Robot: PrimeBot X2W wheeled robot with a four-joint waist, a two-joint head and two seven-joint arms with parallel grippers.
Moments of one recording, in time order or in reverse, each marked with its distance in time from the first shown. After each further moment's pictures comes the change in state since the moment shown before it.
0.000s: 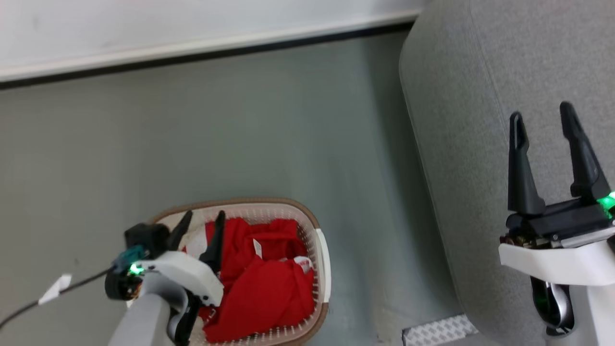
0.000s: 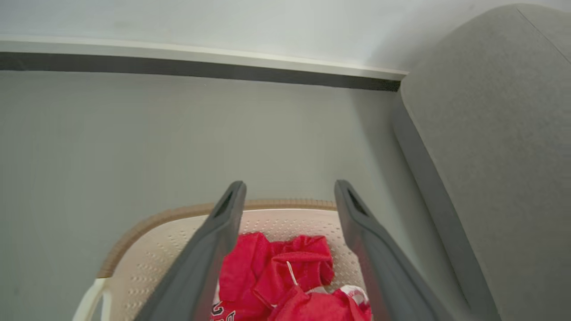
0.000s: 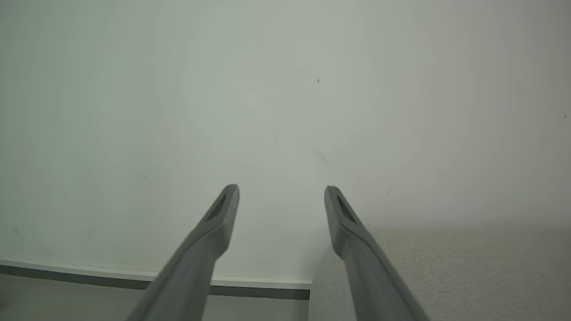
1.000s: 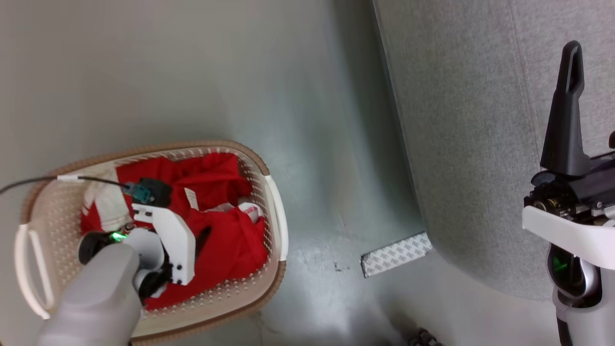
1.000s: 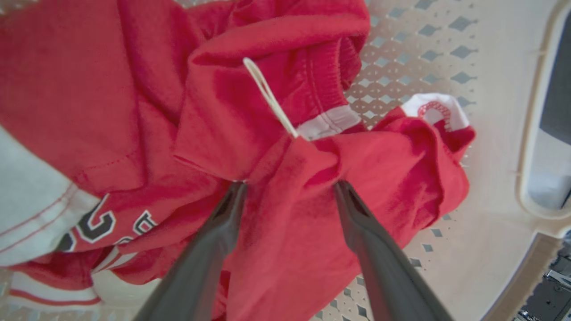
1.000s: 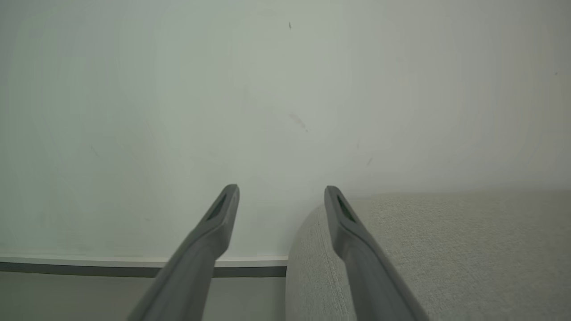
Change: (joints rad) left arm -0.316 0.246 -0.590 0.249 -0.417 -0.004 0.457; right arm -0.125 0.017 -0.004 -0.150 0.100 0.000 0.000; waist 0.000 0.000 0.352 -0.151
